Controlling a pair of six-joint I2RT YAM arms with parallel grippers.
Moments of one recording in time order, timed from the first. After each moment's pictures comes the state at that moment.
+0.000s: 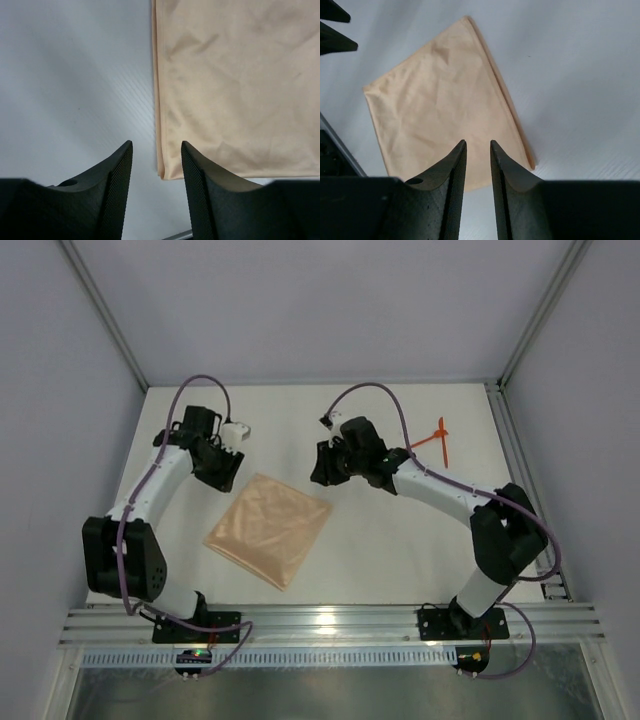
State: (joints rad) left arm -0.12 1.46 1.17 -0.91 0.14 0.40; right arm 0.70 1.63 1.19 -0.17 -0.23 0.33
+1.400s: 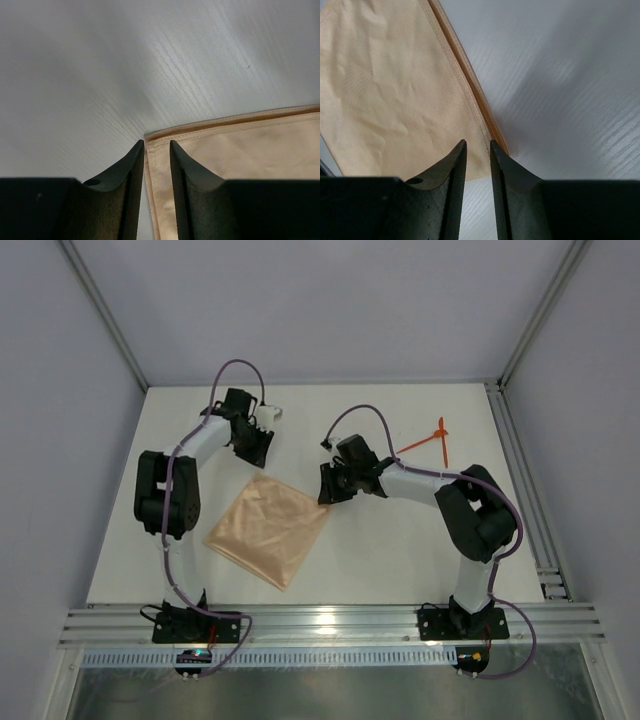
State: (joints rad) left arm -0.21 2.02 1.55 -0.70 0.27 0.32; right arm 0.63 1.86 1.13 -0.13 -0.31 0.35
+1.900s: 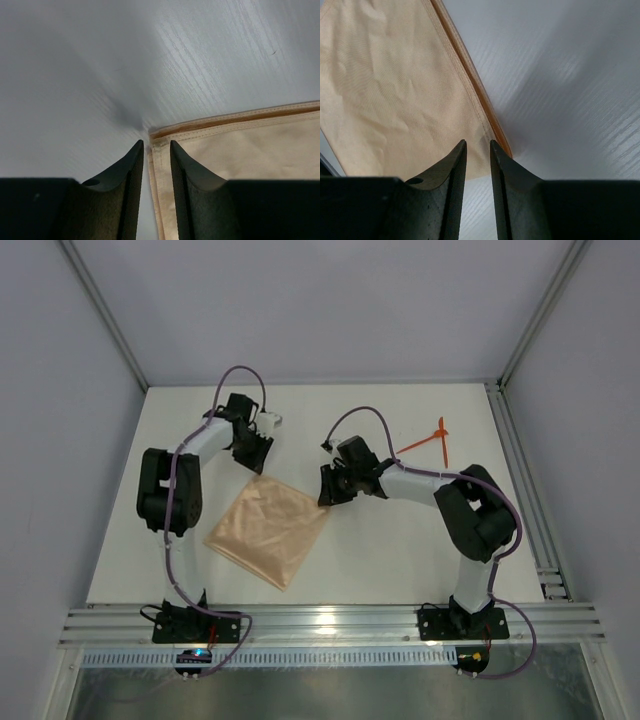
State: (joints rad) left arm -0.21 2.04 1.53 -0.71 0.23 0.34; right arm 0.63 1.86 1.11 -0.12 -0.33 0.36
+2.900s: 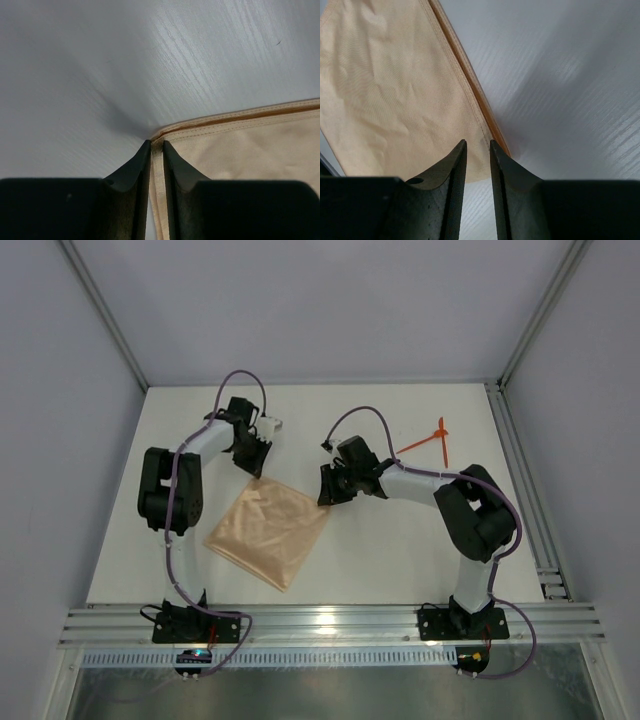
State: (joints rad) left arm -0.21 2.05 1.52 -0.72 0.24 0.34; right arm 0.63 1.86 1.11 -0.11 -0.33 0.36
